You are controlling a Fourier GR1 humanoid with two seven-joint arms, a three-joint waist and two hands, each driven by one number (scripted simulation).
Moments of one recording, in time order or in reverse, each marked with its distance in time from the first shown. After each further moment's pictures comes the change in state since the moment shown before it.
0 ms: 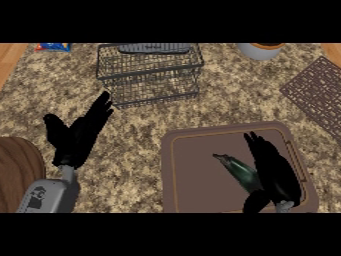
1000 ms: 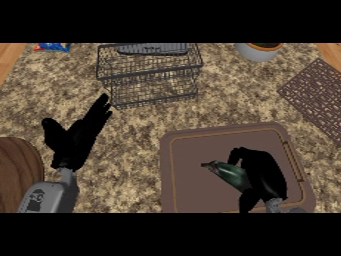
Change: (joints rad) left arm 0.019 -0.008 0.017 0.003 -0.011 -0.027 -0.023; right arm -0.032 0.050 0.010 0.085 0.027 -0.069 -0.171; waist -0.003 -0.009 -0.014
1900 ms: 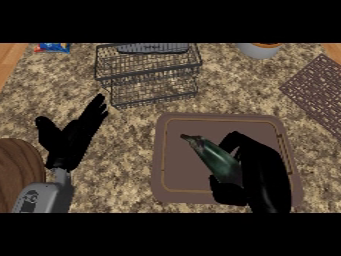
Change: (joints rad) left arm 0.007 0.012 0.023 -0.018 0.011 -0.019 0.031; right arm -0.030 0.180 0.094 -0.480 0.060 0.087 0.540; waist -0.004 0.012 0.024
